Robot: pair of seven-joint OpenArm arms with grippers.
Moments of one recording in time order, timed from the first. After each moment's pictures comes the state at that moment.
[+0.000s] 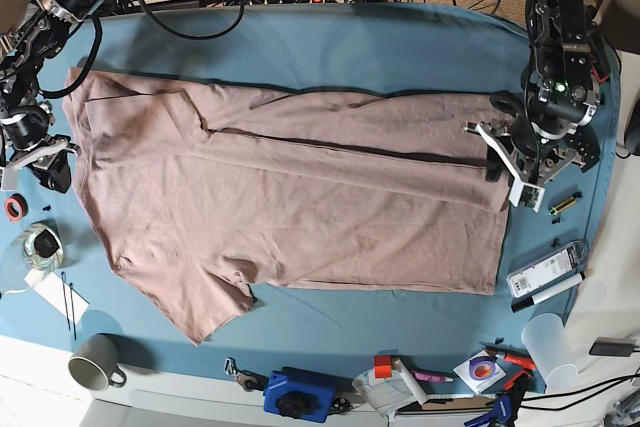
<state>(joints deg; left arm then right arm) 8.7 -15.0 -7.3 106.4 -14.8 -14.4 49.4 1.2 22.3 47.8 85.1 35.1 39.1 -51.6</state>
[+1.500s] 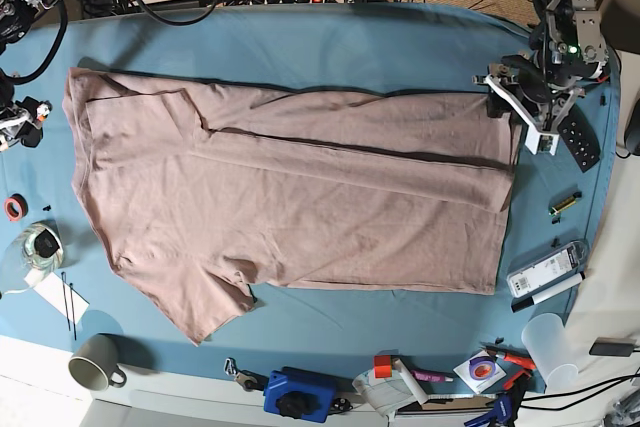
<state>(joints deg) 18.9 -14.6 -12.5 107.9 -24.1 -10.5 57.2 -2.1 28.4 57.1 85.1 42.3 31.8 -72.6</state>
